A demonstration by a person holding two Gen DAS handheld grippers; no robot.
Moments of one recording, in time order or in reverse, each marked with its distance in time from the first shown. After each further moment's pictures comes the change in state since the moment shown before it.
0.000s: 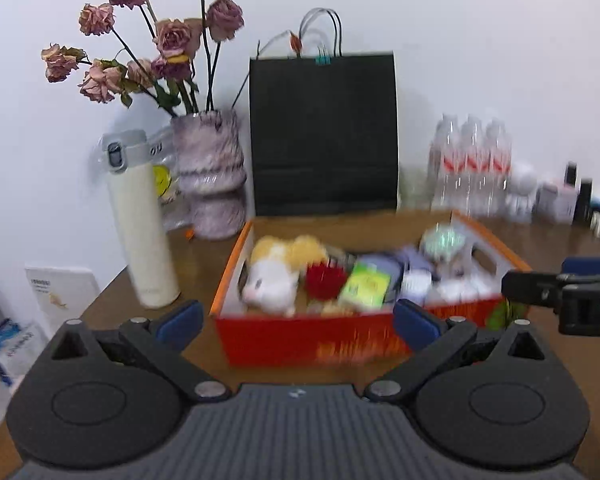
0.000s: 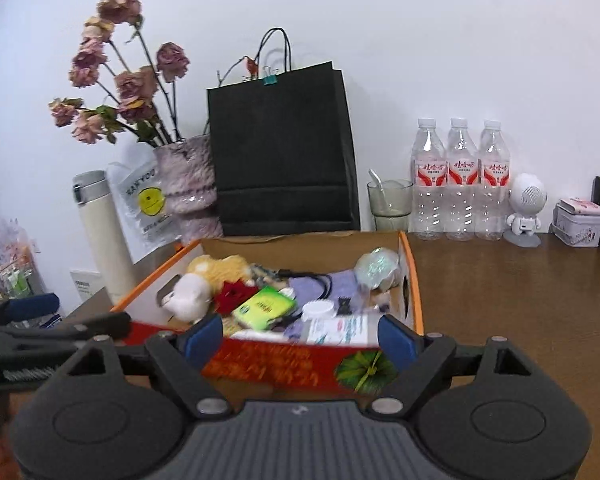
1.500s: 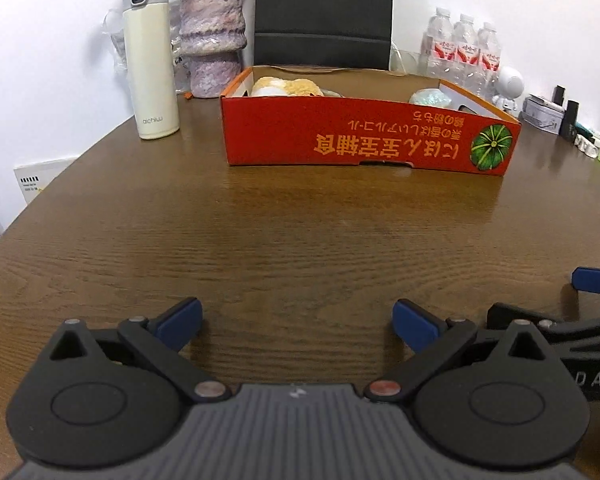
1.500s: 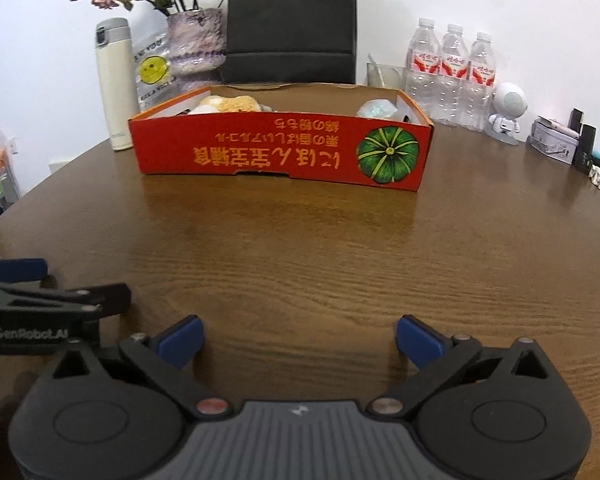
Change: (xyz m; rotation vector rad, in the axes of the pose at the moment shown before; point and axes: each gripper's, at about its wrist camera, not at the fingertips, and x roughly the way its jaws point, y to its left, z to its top) left arm -0.026 0.020 -0.118 -0.059 0.253 -0.062; right arm -0.034 0.051 -0.123 -0.069 0.257 -0.129
